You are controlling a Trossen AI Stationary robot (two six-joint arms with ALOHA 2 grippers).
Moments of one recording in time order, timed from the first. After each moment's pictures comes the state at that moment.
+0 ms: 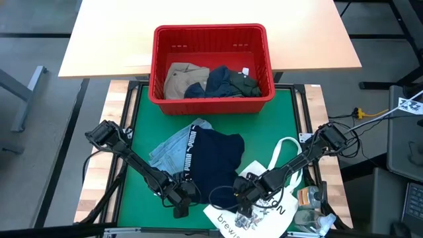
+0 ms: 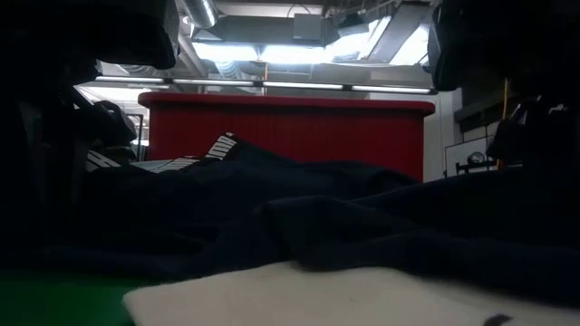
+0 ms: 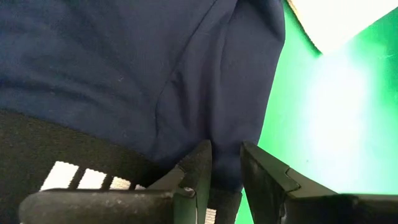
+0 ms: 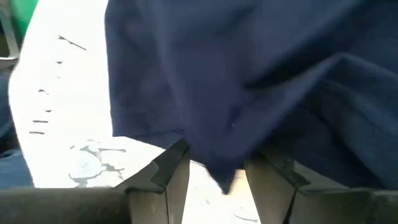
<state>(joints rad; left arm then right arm) -0.64 1.88 1.11 -0.38 -0.17 -0.83 0.60 1.86 1.13 -0.41 0.01 0.96</state>
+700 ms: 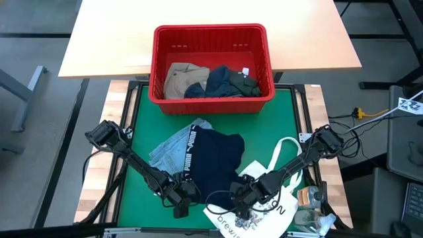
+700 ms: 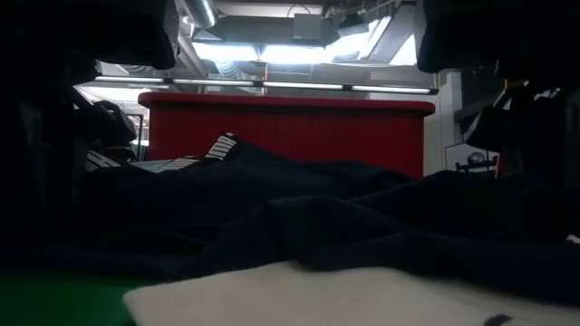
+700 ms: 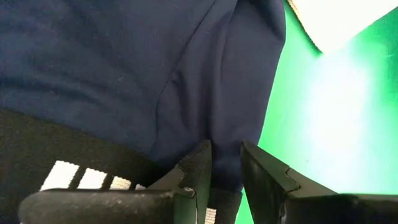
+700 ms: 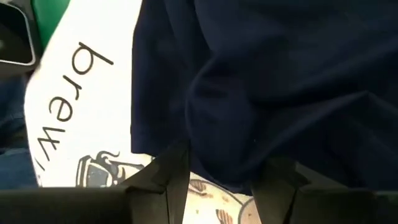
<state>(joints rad) -0.64 1.88 1.11 -0.38 -0.17 -0.83 0.60 1.91 1.22 -0.45 0.04 0.89</state>
